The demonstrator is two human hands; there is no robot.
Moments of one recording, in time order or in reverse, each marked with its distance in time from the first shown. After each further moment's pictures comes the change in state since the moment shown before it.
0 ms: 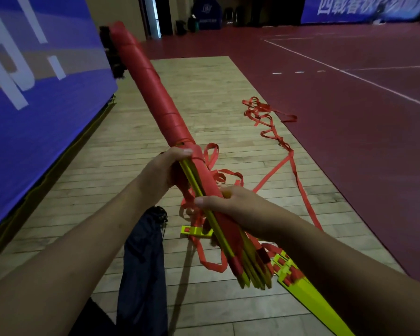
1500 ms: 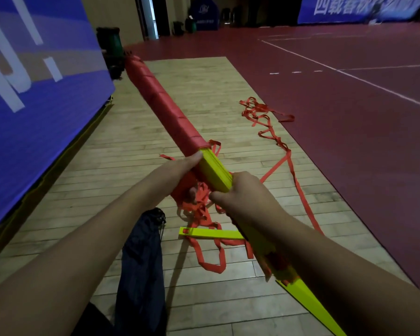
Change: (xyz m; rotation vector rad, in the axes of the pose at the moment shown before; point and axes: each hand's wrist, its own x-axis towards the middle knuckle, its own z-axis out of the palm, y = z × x) left_hand 0.002 0.002 0.018 0.242 0.016 -0.260; right_hand 0.010 -0.001 -0.002 -0.530 0.477 0.000
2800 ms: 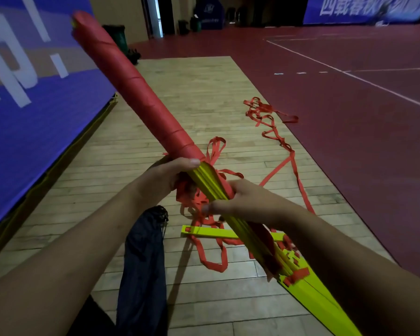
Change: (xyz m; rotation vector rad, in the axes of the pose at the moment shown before) left_hand -0.005 -0.013 -0.021 -0.163 -0.179 0.287; right_hand 0.002 0.001 -0.012 0.181 -0.396 -0.090
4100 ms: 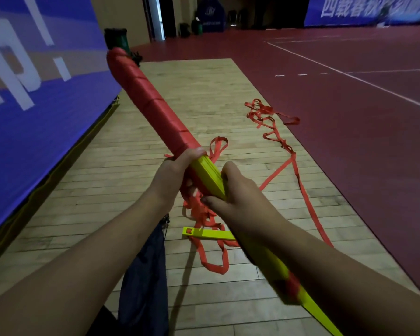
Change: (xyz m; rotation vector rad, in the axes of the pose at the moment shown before) left_hand 0.009 -0.003 0.026 0.041 0.433 -0.027; right_hand -0.002 -0.004 0.022 -0.243 0.362 -0.160
